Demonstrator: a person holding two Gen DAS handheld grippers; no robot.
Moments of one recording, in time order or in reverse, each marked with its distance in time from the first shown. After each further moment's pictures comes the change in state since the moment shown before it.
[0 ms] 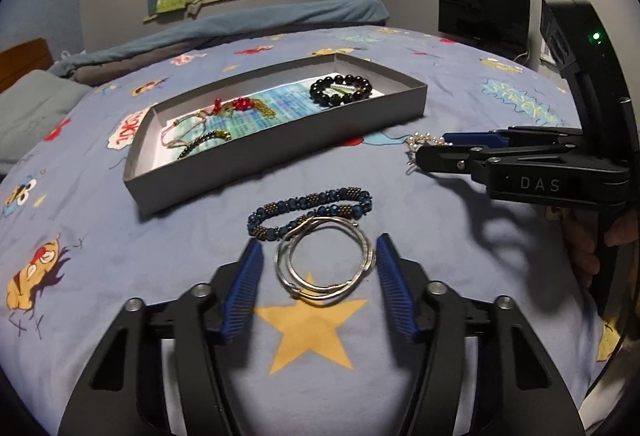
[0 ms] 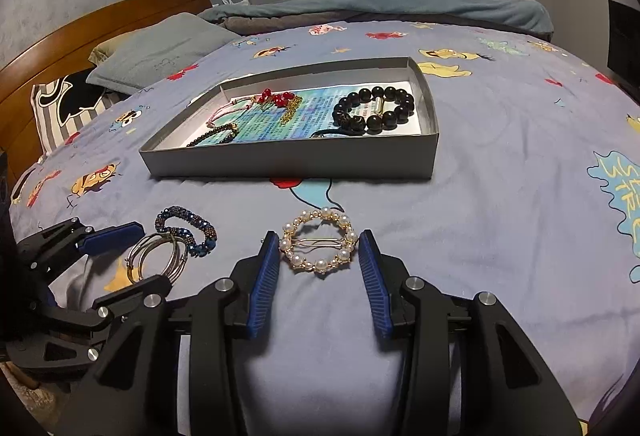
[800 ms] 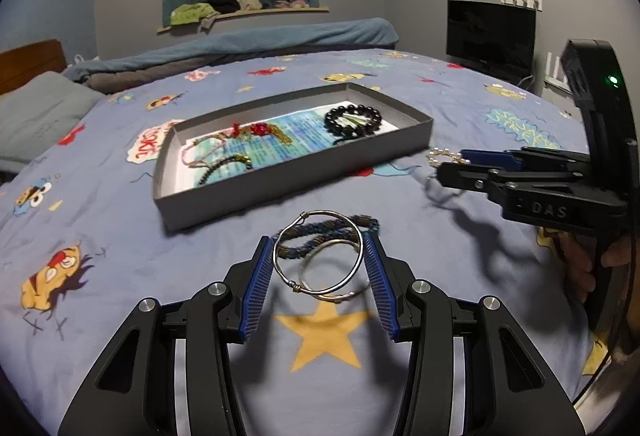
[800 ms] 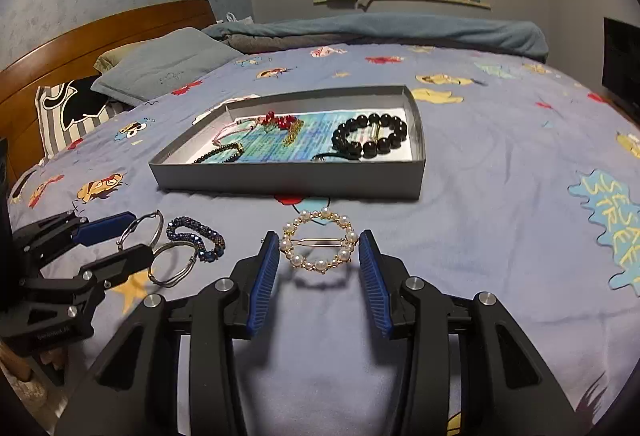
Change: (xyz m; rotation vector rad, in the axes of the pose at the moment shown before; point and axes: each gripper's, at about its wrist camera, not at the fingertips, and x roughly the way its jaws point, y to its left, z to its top) left arm -0.025 0.011 0.007 -0.042 -0.074 0.038; right arm -0.024 0.005 -0.001 -0.034 -0.085 -0.021
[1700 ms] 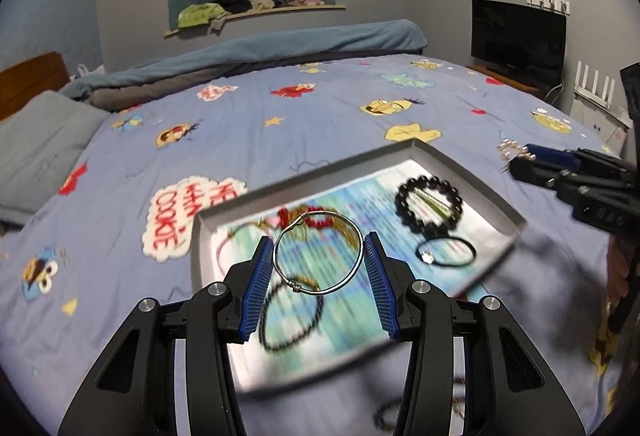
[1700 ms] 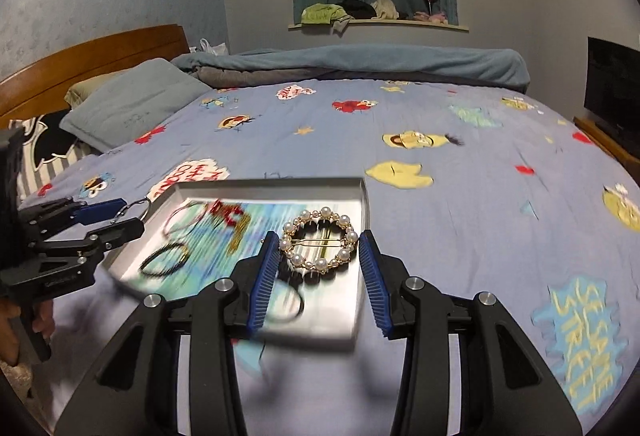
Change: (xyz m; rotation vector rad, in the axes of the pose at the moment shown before) left arm 0.075 0.060 0.120 0.018 0.034 0.040; right arm 0.035 -0.040 0.104 0.013 -0.072 -0.090
